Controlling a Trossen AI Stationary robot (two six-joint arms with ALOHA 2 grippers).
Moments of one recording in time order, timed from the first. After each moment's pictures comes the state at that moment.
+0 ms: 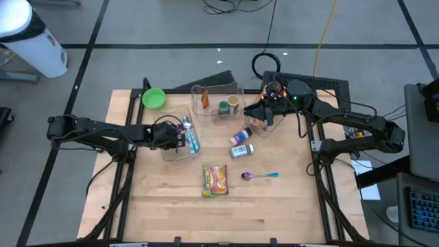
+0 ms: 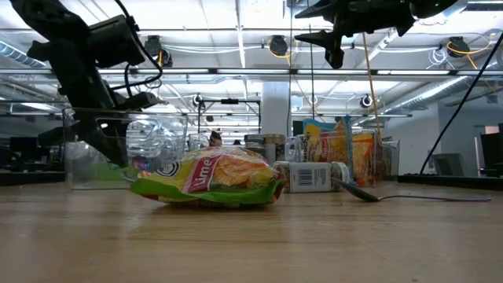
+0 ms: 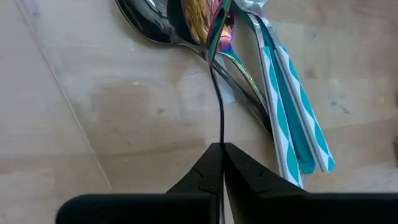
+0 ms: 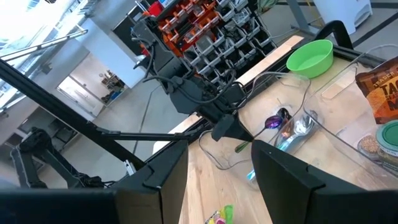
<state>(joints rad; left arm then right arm) 0.11 1.16 0.48 -0.41 -0.19 -1.42 -0.46 1.12 0.86 0.12 -0.50 0.62</state>
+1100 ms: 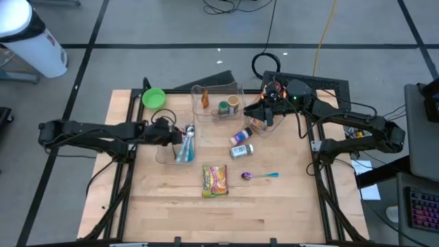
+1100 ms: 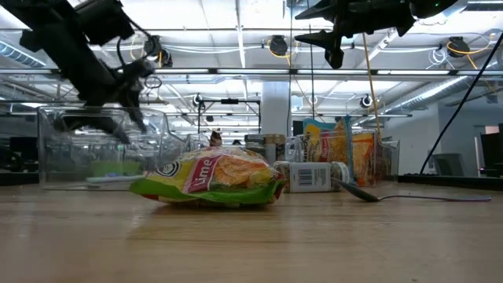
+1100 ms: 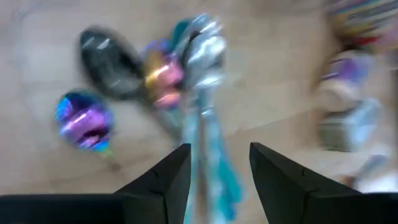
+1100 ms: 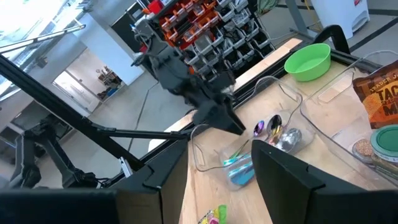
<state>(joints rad) 0.15 0.96 0.47 -0.38 -0.17 -1.27 -0.46 1.12 0.86 0.12 -0.49 0.58</state>
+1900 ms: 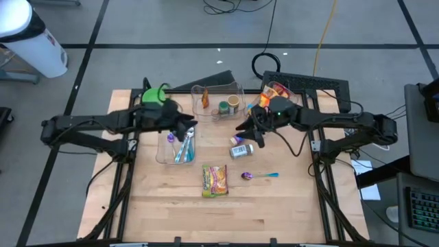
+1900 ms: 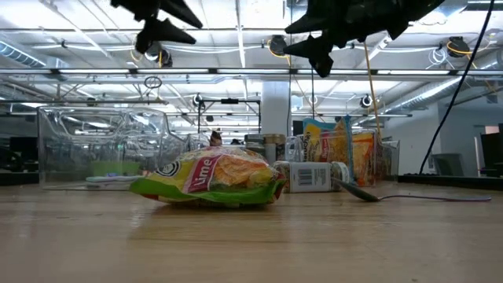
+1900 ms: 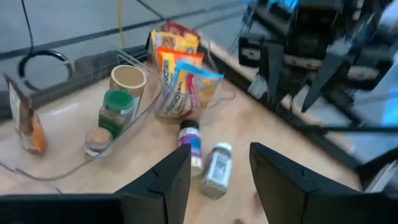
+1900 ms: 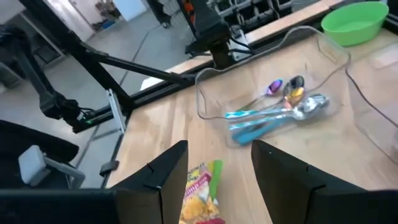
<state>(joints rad) 0.11 1.02 0.90 -0.26 -0.17 -0.54 -0.26 1.24 0.86 0.07 -0.42 0.35</state>
